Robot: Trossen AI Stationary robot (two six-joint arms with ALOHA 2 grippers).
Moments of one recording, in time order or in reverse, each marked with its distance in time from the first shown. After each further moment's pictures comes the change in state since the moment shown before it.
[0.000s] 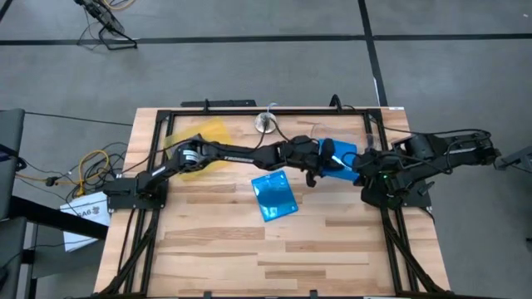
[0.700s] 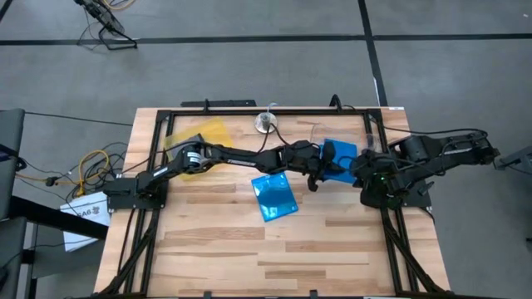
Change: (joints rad) left arm -0.007 0.041 0.000 0.056 -0.011 -0.064; right arm -0.002 0.044 0.000 -0.011 -0.021 -0.069
